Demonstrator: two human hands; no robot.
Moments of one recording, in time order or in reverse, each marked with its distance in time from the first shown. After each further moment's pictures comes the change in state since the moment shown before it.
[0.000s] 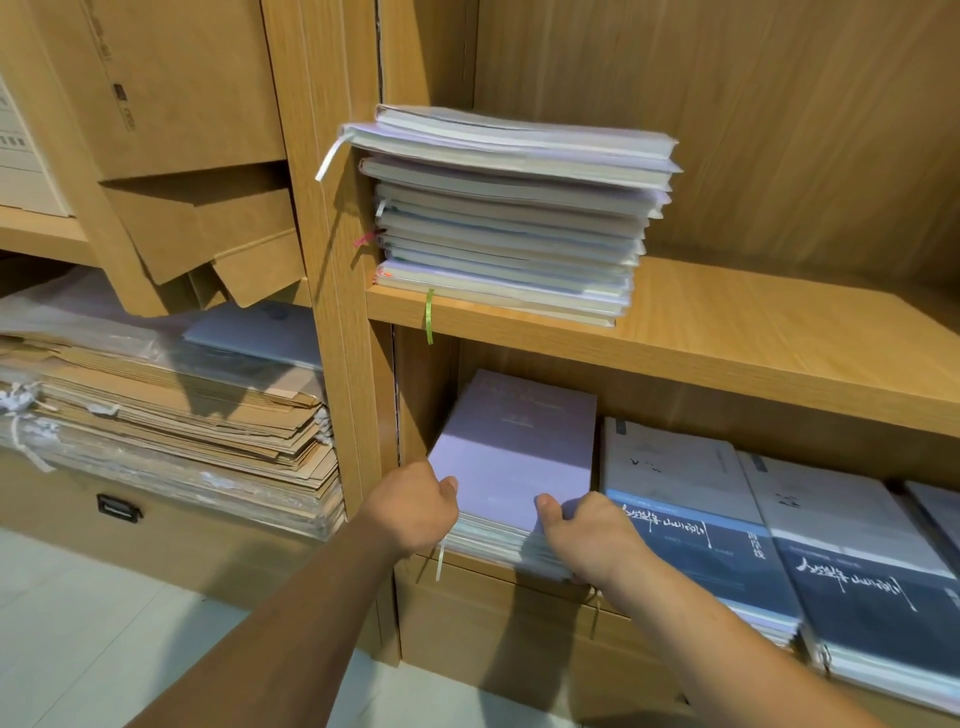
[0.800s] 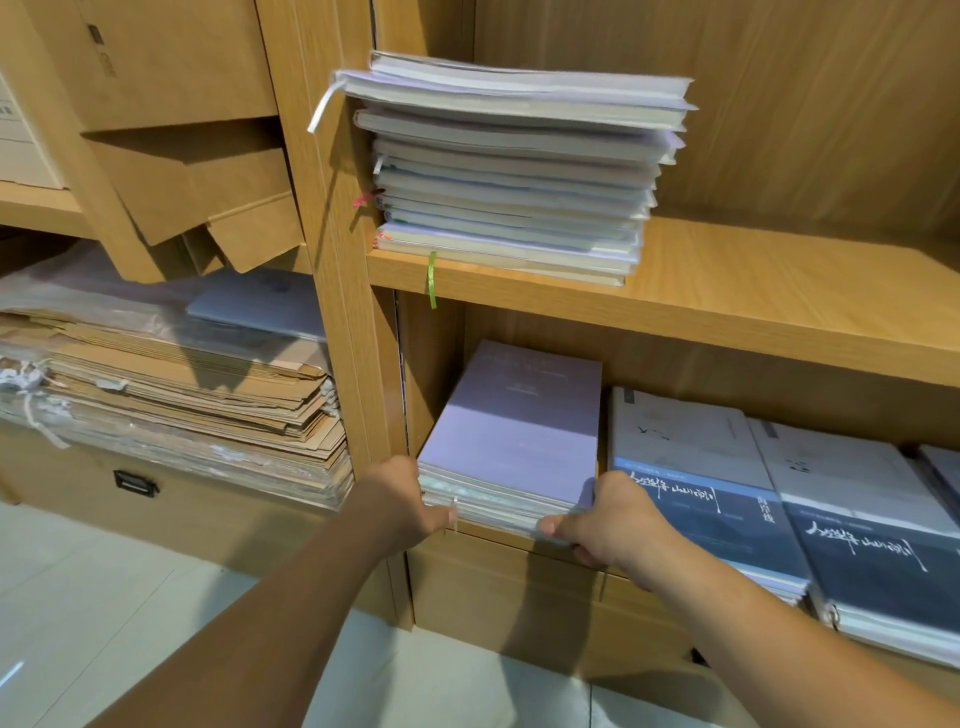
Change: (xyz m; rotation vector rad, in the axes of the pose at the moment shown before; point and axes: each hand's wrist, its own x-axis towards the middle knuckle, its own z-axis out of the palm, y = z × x) left_hand -0.026 -0.025 -0.001 0.088 -0.011 0.007; right_hand -0.015 0.005 -0.007 0.023 -0.103 0.081
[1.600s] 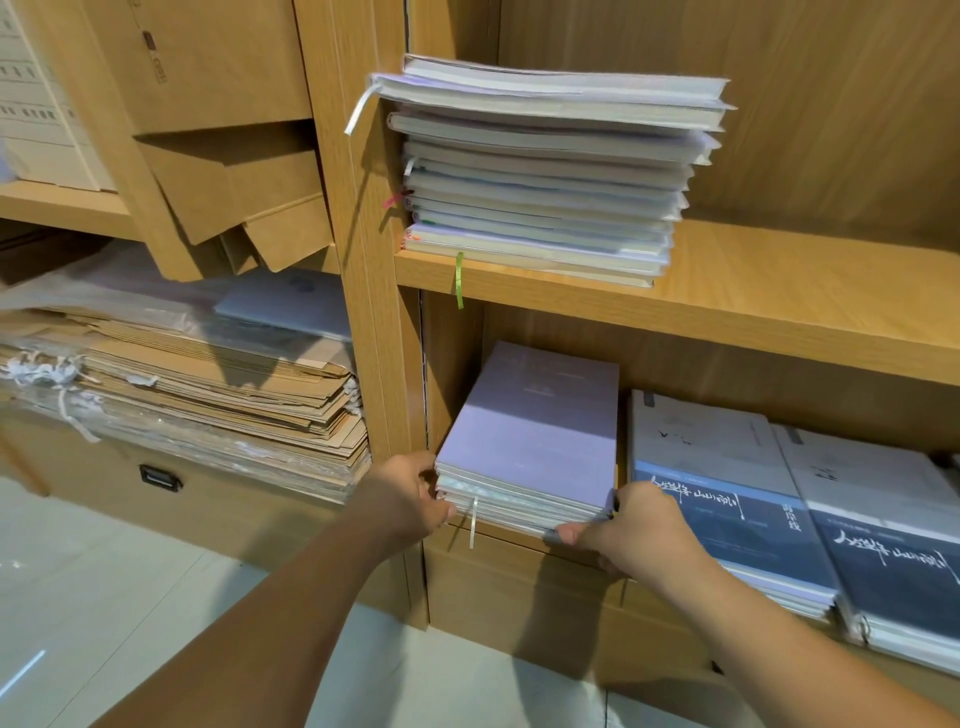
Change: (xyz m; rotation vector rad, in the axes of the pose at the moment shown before) left_hand 0.002 -0.022 0.003 -0.239 0.039 0.057; right_hand -0.003 0.012 0.005 -0.037 0.129 -0.065
